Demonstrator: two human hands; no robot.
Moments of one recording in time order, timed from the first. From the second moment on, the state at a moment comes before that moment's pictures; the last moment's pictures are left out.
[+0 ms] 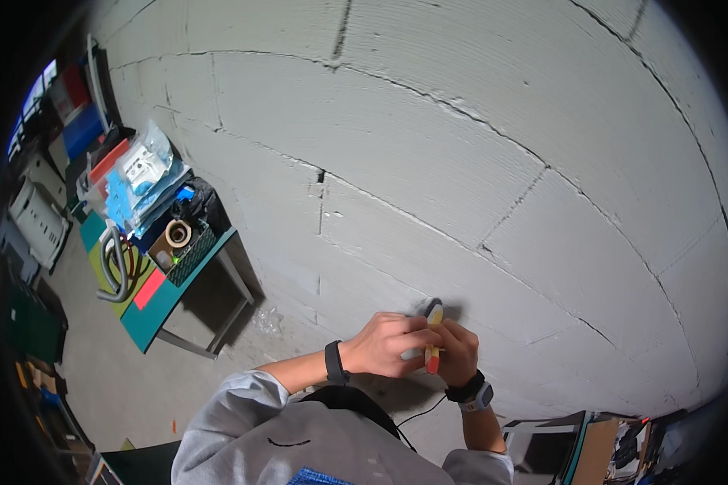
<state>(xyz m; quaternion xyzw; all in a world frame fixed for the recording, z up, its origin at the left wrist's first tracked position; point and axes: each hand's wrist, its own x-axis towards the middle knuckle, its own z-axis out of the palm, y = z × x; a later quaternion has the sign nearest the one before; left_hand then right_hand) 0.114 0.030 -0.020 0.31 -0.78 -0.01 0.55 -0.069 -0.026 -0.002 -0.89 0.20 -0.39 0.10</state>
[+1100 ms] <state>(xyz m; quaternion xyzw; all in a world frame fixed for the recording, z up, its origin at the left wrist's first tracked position) 0.078 -0.022 0.033 0.17 -0.86 -0.05 0.48 -0.148 0.029 -0.020 -0.68 0.41 -0.60 0.07</state>
